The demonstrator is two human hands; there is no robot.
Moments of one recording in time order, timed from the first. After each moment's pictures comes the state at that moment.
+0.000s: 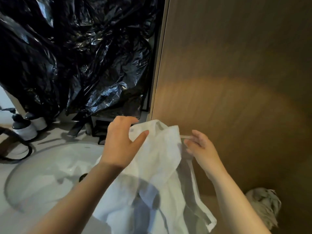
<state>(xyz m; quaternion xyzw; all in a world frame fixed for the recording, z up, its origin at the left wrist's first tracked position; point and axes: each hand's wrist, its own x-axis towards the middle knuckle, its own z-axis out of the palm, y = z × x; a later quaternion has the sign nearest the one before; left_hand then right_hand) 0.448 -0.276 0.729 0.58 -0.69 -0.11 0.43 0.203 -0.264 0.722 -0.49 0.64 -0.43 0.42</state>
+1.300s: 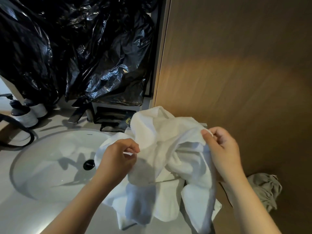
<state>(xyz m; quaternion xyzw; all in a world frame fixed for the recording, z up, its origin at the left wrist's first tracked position) 0.462 -0.232 0.674 0.61 -0.65 -0.29 0.36 0.196 -0.226 0.719 -0.55 0.62 -0.49 0.28</state>
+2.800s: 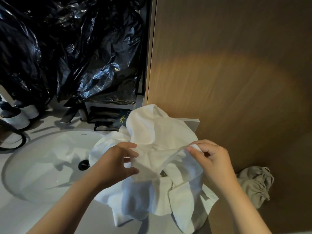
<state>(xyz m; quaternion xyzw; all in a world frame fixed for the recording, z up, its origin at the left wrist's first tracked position) 0.468 -0.231 0.669 0.55 -0.72 -0.36 0.22 0.183 -0.199 0.694 -0.66 0.58 -0.41 0.24</state>
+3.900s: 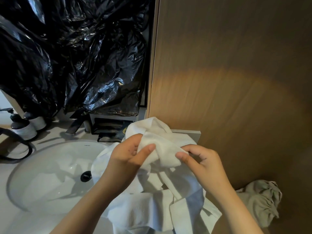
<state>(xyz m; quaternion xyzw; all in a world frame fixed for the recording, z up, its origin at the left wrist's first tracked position) 0.423 -0.210 0.740 0.46 -0.61 -0.42 0.49 0.208 -0.206 0.723 -0.68 0.52 -0.43 0.29</state>
